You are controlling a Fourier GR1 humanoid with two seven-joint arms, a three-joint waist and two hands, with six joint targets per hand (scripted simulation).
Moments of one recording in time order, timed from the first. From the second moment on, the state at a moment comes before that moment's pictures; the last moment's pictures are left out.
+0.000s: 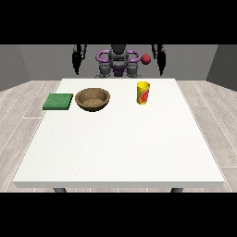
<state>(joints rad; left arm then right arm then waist) 0.03 0.12 -0.03 -1.53 0.05 0.00 -0.01 -0.01 -0.09 0.00 -1.55 0.00 -0.01 0.02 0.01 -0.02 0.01</state>
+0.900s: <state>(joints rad) 0.01 0.02 -0.21 -1.93 0.06 0.18 0.40 0.03 -0.16 -0.14 -1.74 -0.17 0.03 0.21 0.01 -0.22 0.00</state>
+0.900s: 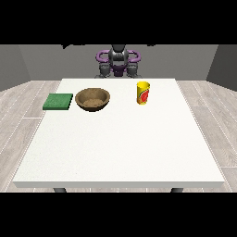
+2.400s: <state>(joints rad) -0.31 0.05 0.10 -1.14 0.02 0.11 -0.45 -0.25 -0.23 -0.24 -1.52 -0.19 0.12 -0.08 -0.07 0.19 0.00</state>
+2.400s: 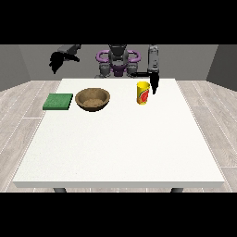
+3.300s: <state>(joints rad) -0.41 0.09 0.11 -0.79 -0.20 0.44 -0.64 -0.29 -0.37 -0.33 -1.48 -0.32 0.23 0.02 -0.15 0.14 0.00</state>
